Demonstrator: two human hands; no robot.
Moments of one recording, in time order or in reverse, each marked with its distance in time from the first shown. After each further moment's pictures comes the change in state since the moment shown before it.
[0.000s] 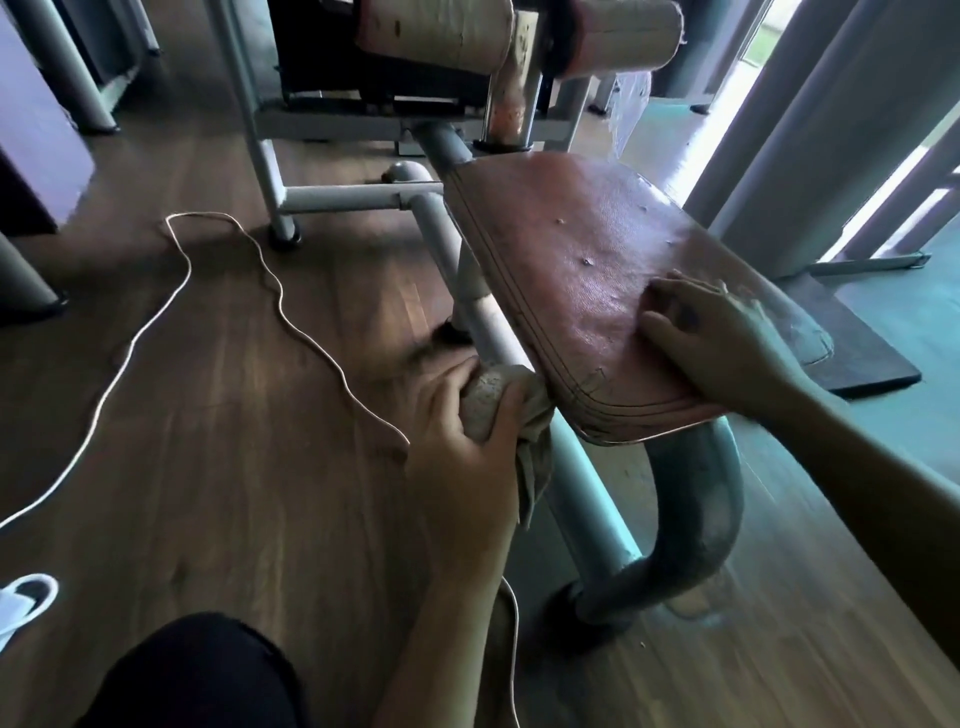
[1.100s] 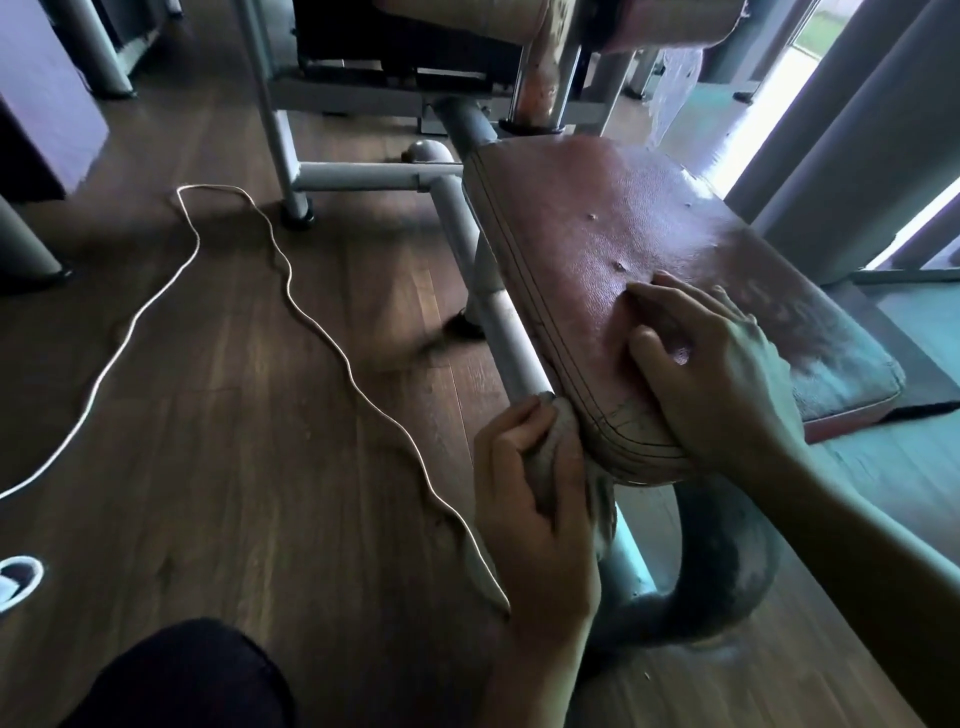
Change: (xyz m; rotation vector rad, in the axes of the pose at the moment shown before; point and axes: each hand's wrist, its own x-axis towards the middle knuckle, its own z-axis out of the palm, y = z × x) left_hand -0.038 0.008 0.040 -0.277 0.064 0.052; right_hand -0.007 -0.045 0.023 0.071 0.098 0.037
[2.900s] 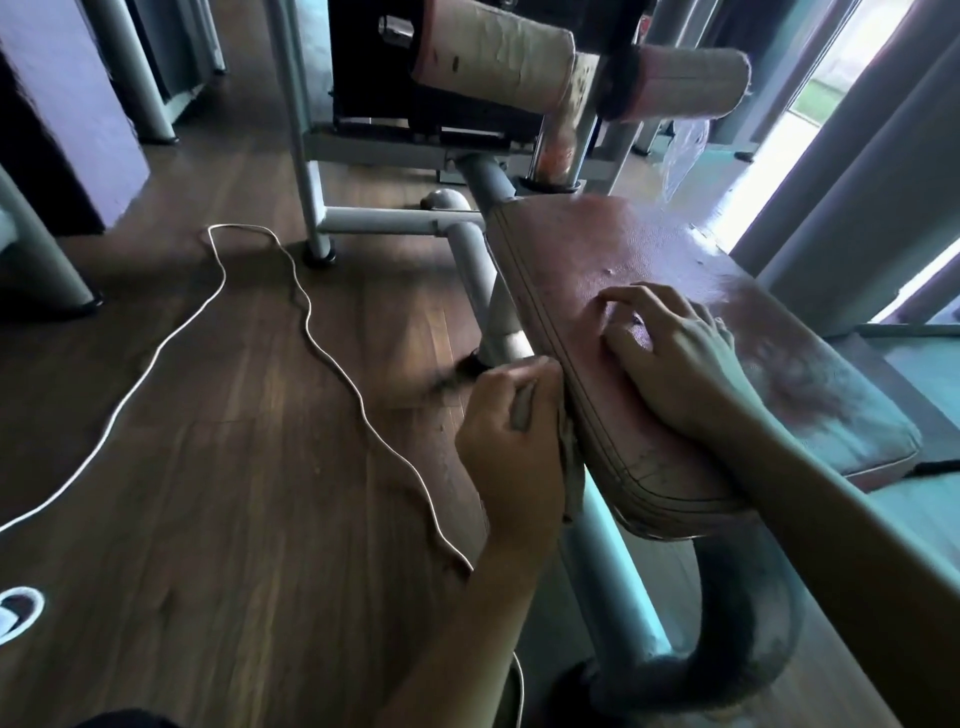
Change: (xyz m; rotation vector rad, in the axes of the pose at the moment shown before) left_hand 0.082 -0.018 0.016 0.001 0.093 -0.005; right_hand 0.056 -0.005 0.024 -0.059 -0.123 -0.101
